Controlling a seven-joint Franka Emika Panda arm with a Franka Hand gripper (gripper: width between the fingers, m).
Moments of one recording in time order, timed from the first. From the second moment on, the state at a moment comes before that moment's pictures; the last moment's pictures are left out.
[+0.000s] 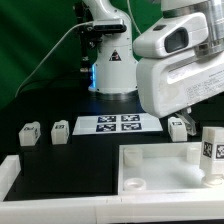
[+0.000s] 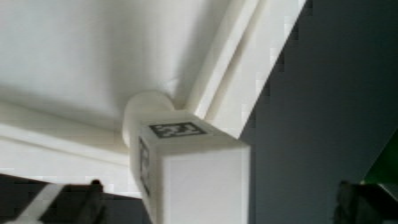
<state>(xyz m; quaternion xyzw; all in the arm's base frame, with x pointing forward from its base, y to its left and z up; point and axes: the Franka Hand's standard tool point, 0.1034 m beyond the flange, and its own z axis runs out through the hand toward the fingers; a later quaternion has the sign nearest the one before) 0.610 0.119 0.109 -0.98 -0.16 -0.03 0.10</state>
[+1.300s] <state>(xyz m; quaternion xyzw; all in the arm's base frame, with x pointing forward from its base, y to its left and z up) 0.619 0.116 0.084 -0.98 -0.17 -0.04 0.11</state>
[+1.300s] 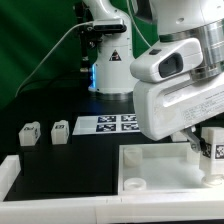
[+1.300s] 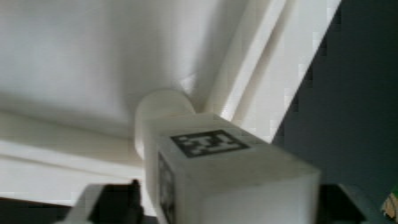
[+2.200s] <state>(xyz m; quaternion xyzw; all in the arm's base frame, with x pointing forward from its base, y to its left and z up) 0.622 0.113 0.083 -0.98 -0.13 -0.03 0.11</state>
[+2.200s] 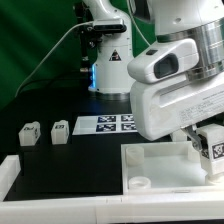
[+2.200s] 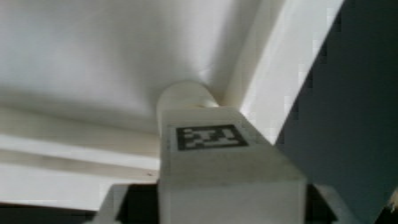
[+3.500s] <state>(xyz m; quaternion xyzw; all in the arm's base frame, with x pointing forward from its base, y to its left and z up) 0.638 0.098 0.078 -0.86 0.49 -0.03 0.13</state>
